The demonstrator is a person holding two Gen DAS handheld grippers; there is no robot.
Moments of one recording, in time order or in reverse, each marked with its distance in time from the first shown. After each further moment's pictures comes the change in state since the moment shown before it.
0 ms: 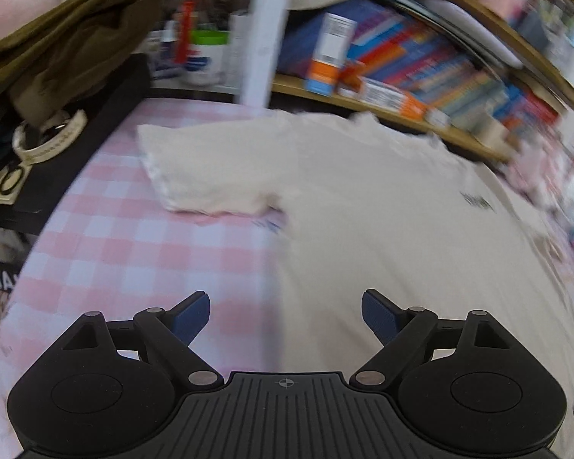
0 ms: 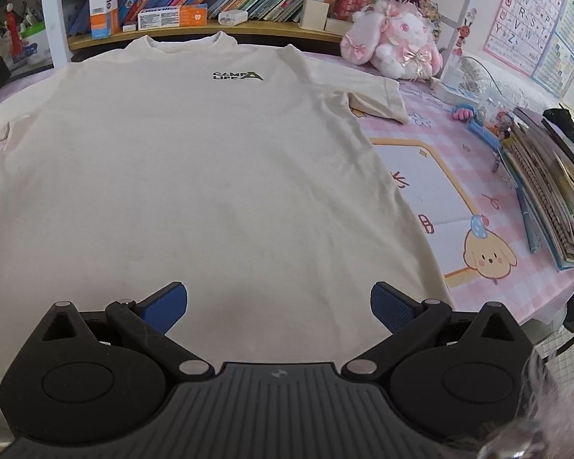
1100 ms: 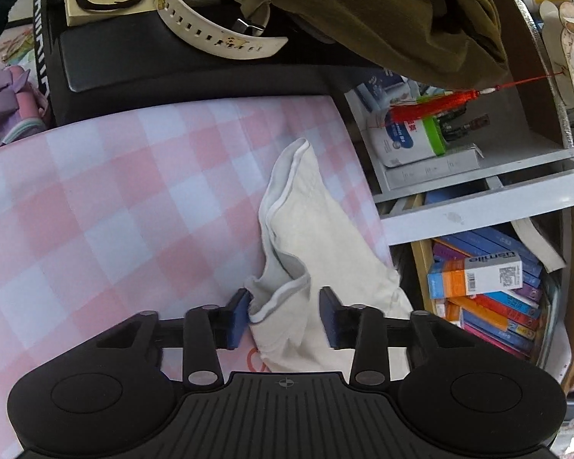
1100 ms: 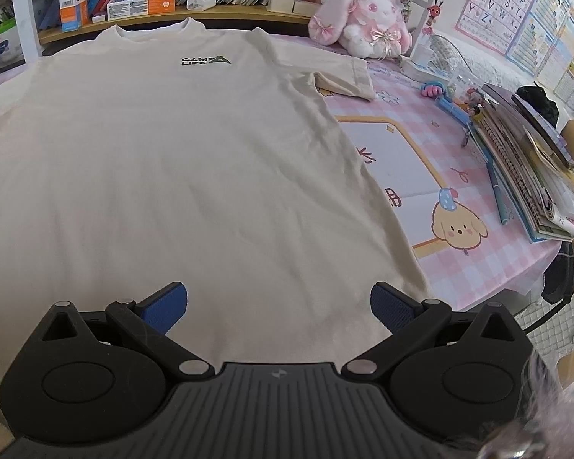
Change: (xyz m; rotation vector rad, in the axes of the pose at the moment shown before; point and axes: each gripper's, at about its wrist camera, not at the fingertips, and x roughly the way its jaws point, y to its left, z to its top) left arm 0.093 0.124 0.045 -0.990 -0.084 -0.098; right arm -0.009 -0.010 -0.004 0.052 0.058 -0.076
